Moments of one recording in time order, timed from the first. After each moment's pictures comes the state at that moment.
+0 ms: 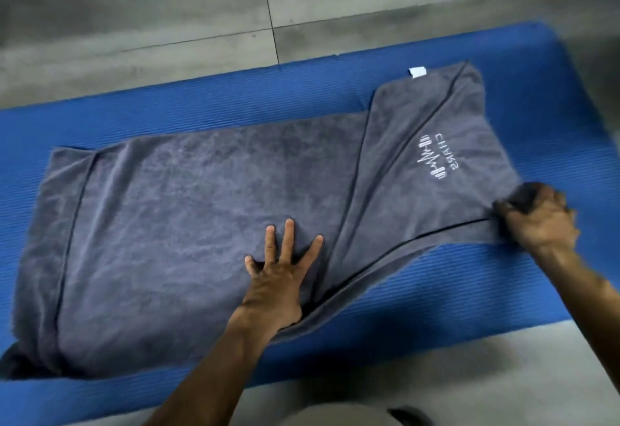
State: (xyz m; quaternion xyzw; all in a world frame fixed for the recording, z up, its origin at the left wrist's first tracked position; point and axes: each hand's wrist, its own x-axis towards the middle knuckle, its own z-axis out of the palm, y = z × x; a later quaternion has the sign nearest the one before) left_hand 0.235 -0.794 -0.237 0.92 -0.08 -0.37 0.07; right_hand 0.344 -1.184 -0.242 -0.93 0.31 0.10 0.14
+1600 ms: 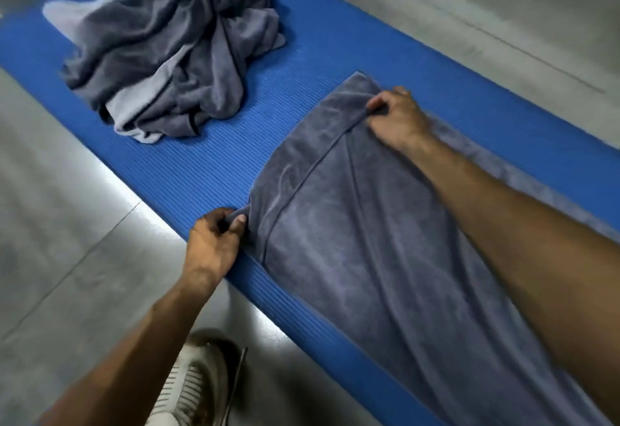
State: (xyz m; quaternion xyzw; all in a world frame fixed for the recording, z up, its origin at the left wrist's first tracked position) left_hand 0.044 -0.524 -0.259 0.64 0.64 0.11 0.42; right_hand 0.378 -0.544 -0.247 -0.86 -0.35 0.25 0.27
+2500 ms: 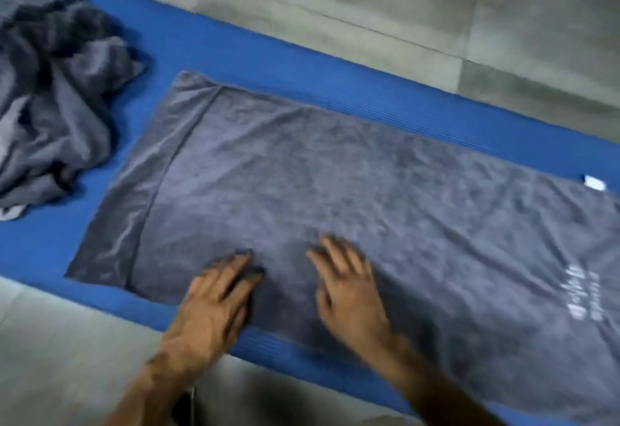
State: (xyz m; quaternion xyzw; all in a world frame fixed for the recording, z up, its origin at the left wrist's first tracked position) left_hand 0.064 -0.594 -0.265 0.98 0.09 -0.03 0.18; right_hand 0.214 -0.791 -0.265 -0.89 -0.40 0.13 0.15
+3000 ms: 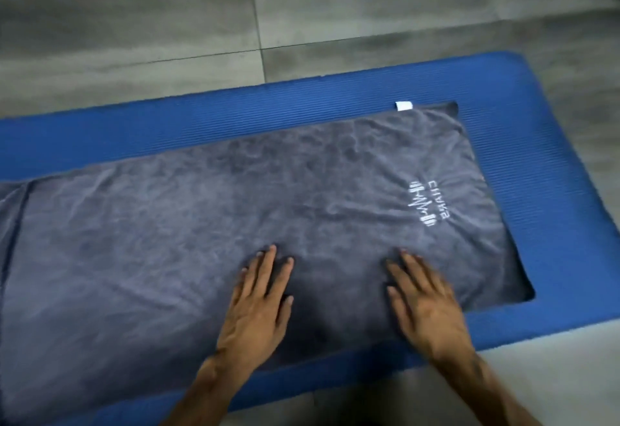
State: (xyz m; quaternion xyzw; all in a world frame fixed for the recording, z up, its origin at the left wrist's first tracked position) left_hand 0.201 -0.790 -0.257 0.97 -0.04 -0.18 0.15; right_hand 0.222 -1.082 -0.260 -0.99 -0.09 0.11 0.08
